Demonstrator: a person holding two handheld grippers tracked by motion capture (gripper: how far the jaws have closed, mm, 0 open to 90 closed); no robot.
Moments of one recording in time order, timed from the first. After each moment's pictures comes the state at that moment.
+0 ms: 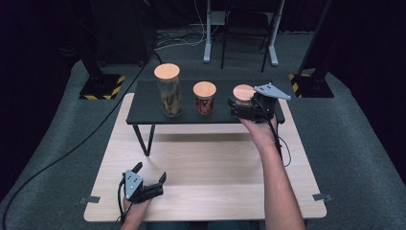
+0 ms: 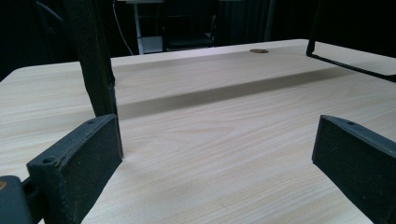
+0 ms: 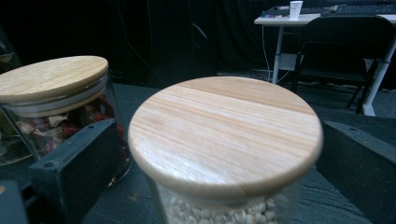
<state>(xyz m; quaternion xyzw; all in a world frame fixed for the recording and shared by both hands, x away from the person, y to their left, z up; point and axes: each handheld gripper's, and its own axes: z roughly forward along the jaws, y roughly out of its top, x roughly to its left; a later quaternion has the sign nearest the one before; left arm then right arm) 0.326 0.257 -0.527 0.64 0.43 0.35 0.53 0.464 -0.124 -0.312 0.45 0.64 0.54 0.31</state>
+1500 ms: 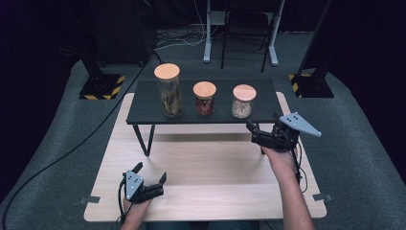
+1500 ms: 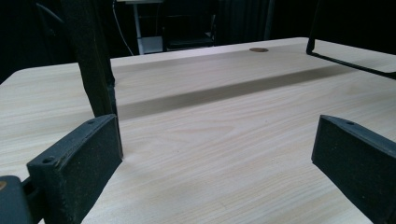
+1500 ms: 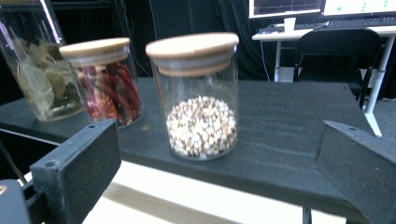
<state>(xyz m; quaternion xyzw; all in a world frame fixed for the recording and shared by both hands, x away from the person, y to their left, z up) 0.325 0.256 -0.527 0.65 0.43 0.36 0.52 0.390 -0.173 -0.341 0.44 0.61 0.57 0.32</state>
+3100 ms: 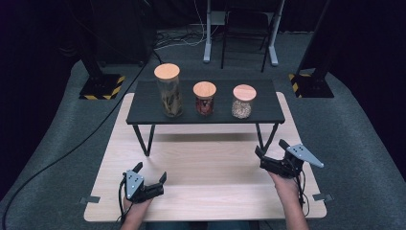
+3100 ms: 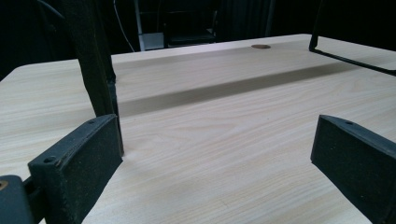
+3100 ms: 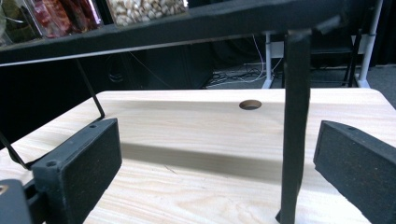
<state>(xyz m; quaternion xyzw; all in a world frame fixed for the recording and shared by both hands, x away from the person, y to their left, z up) 0.327 0.255 -0.527 0.65 0.43 0.35 0.52 0.365 -0.211 -0.436 0.48 0.60 0.57 0.30</state>
